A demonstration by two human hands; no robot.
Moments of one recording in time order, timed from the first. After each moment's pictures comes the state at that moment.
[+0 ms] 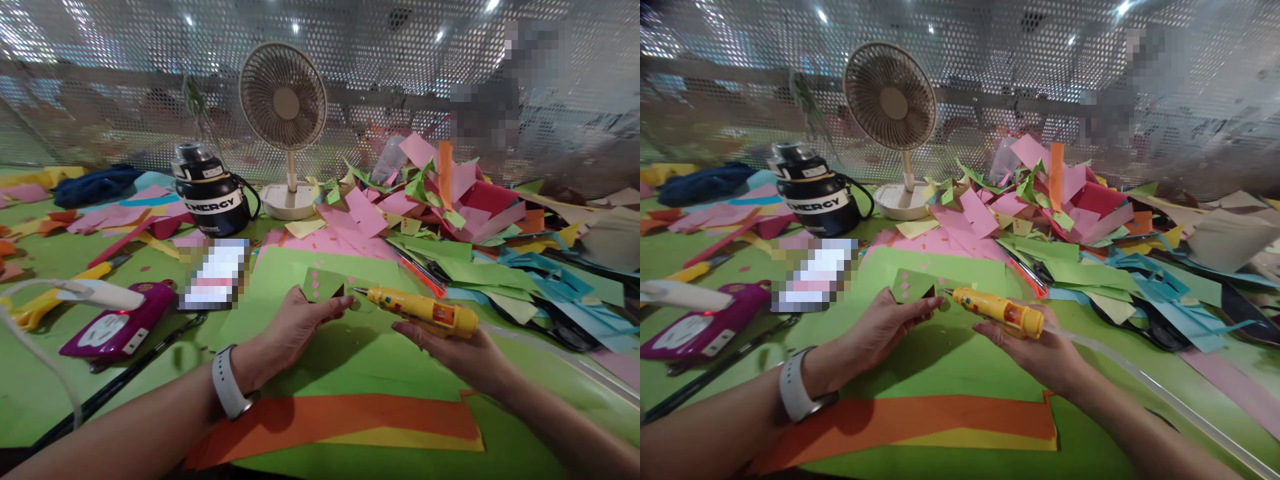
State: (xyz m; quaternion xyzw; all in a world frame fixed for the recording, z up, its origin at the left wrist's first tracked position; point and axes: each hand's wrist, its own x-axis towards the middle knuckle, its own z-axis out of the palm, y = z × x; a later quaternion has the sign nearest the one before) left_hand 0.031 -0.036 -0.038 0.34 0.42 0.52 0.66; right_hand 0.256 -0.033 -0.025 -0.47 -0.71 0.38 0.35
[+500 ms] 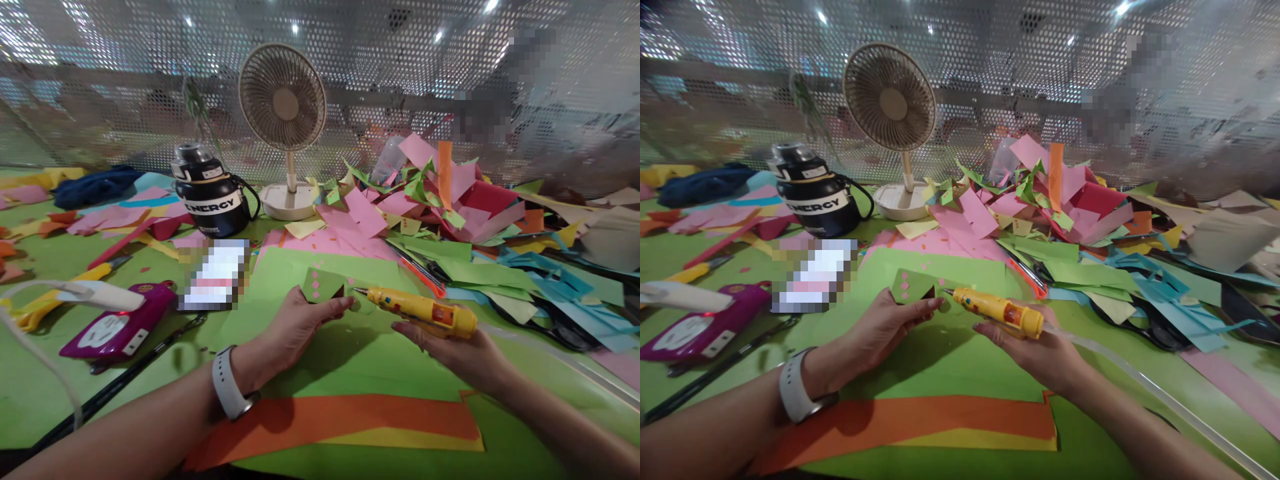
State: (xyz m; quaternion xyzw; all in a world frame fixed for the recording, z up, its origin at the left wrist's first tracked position) left_hand 0.031 -0.035 -0.040 0.34 0.41 0.53 0.66; right_hand 0.255 -0.034 -0.023 -0.47 -0.73 0.36 0.35
